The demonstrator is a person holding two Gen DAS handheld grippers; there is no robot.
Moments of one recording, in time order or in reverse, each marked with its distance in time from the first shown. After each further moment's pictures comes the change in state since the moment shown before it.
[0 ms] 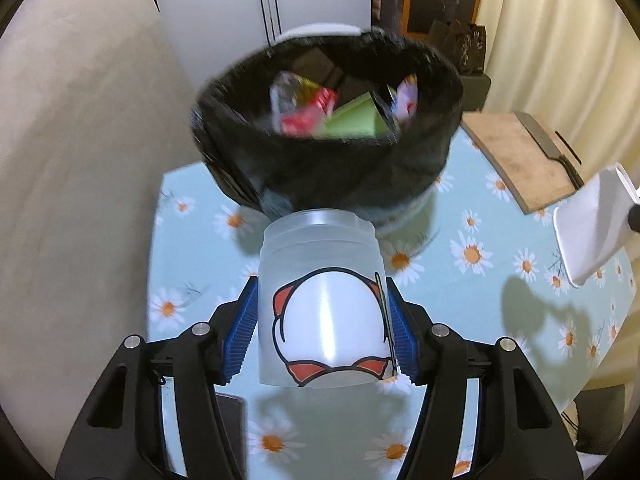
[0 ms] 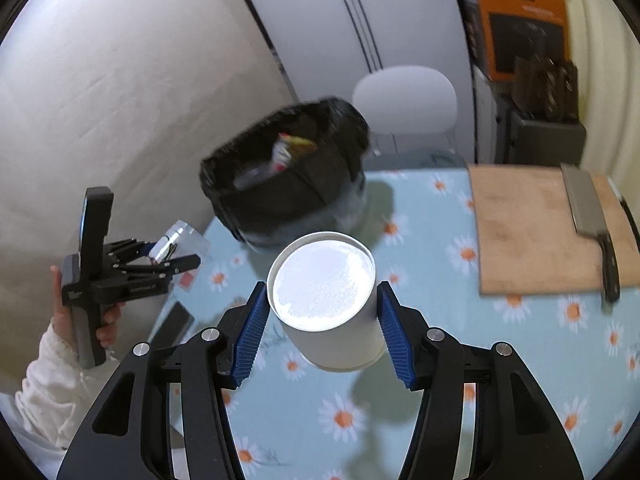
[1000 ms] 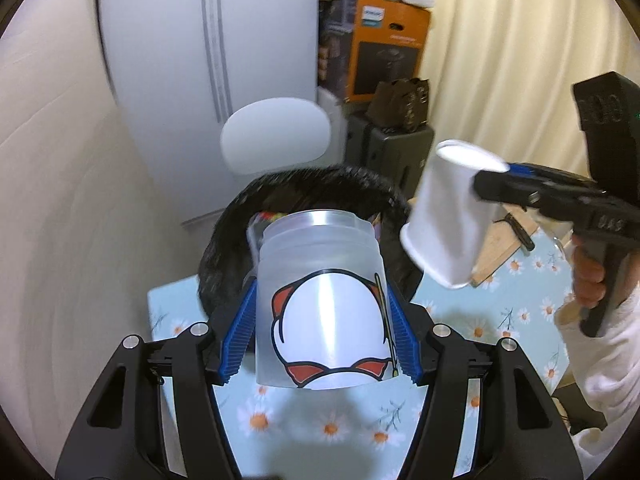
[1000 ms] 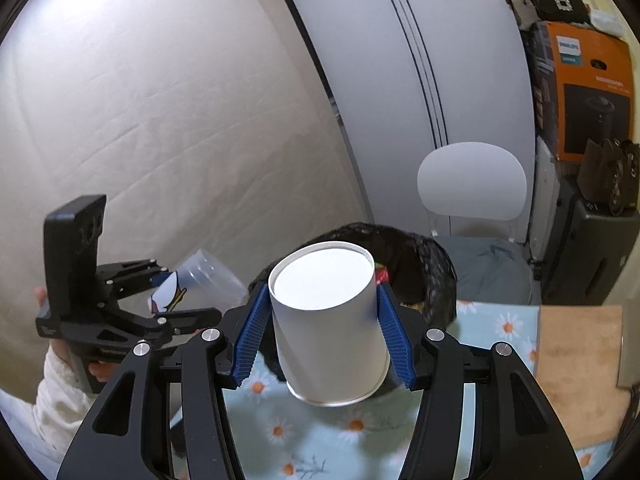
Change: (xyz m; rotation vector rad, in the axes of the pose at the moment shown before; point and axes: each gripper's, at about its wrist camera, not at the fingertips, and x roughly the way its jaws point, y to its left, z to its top) left arm -0.049 0.034 0.116 0.128 -0.170 -0.218; right arm 0.058 0.058 0.152 -0.117 -0.146 0.142
